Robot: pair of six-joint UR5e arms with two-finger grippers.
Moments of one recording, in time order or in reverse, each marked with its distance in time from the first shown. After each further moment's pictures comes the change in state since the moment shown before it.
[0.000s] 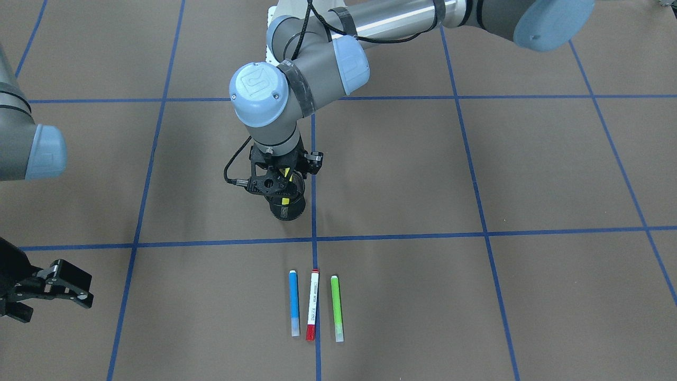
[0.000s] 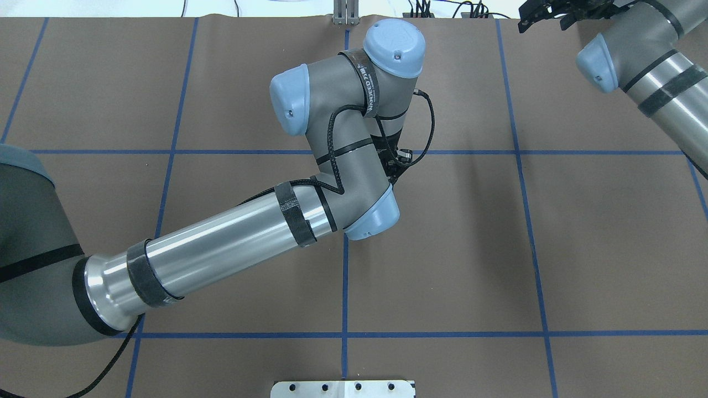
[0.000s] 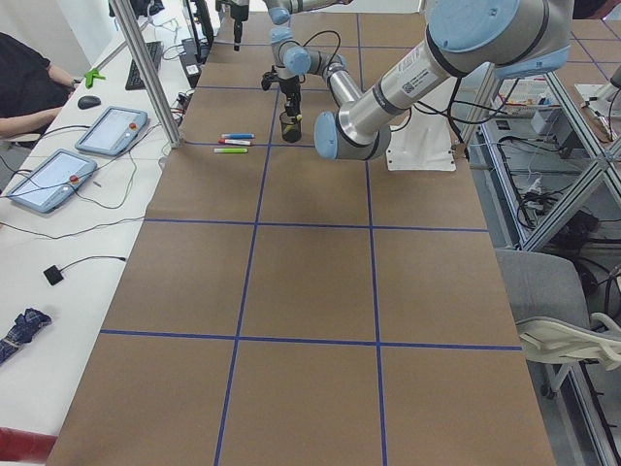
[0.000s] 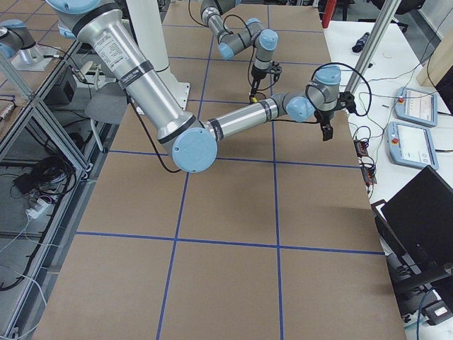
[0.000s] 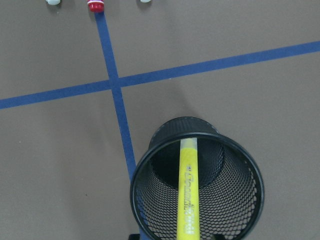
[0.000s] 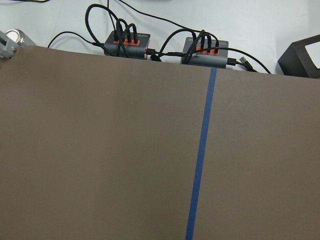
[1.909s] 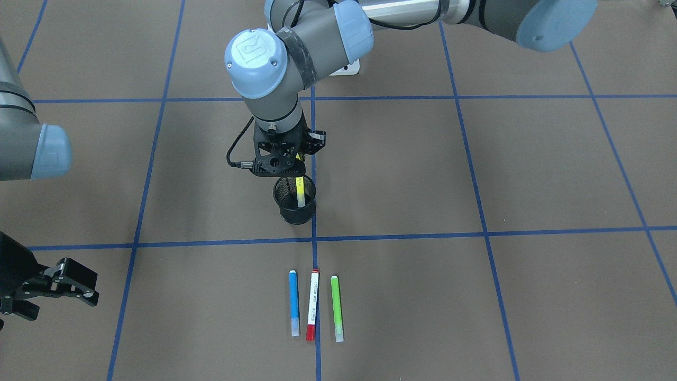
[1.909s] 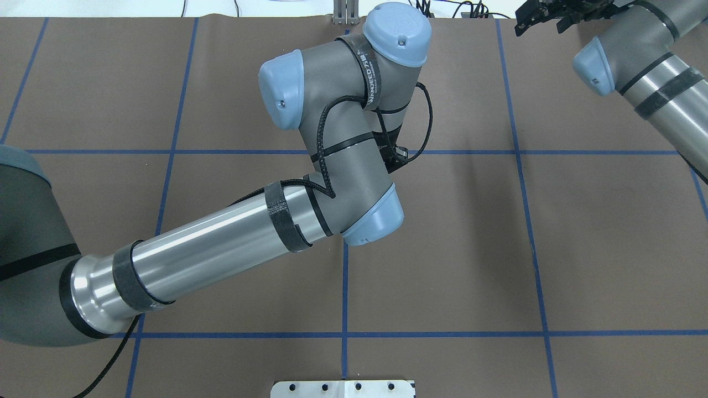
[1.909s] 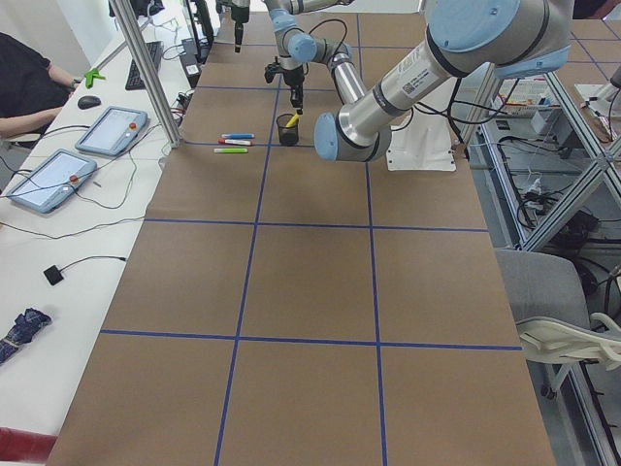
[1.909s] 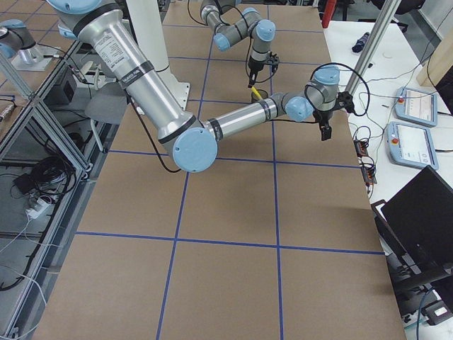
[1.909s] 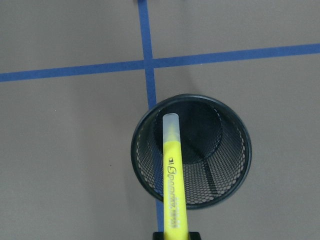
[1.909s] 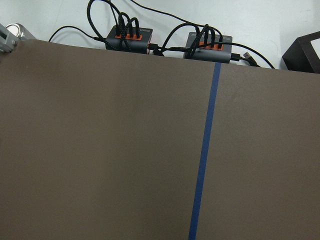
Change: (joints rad) left arm -0.005 0.008 -0.151 0.166 0.008 -0.071; right arm -0.008 0.000 0.002 0.000 0.000 0.000
